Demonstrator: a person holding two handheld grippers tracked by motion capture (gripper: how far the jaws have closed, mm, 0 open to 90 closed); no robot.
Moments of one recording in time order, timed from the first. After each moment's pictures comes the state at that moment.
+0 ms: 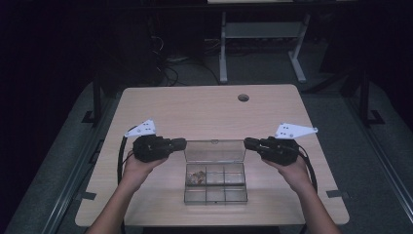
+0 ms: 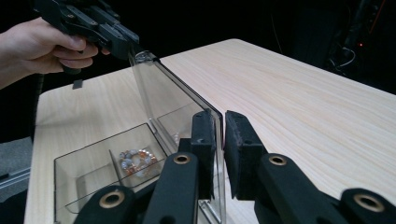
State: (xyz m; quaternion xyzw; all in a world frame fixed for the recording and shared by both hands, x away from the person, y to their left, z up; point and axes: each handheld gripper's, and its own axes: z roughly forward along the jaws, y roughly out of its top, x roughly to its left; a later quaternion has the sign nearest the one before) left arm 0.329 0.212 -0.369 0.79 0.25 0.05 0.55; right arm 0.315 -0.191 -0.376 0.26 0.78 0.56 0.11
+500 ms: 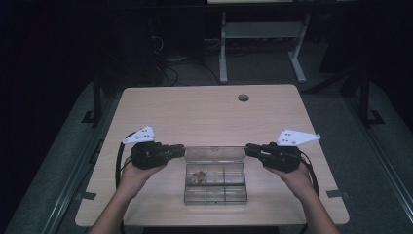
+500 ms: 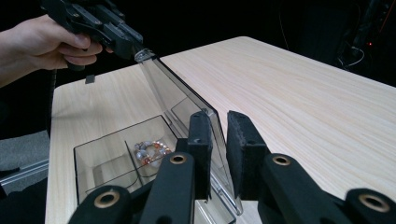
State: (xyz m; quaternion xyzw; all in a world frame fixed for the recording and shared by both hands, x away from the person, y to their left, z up) left arm 0.312 0.214 -0.370 0.80 0.26 0.05 0.54; right arm 0.299 -0.193 -0.380 0.25 0.78 0.56 0.11
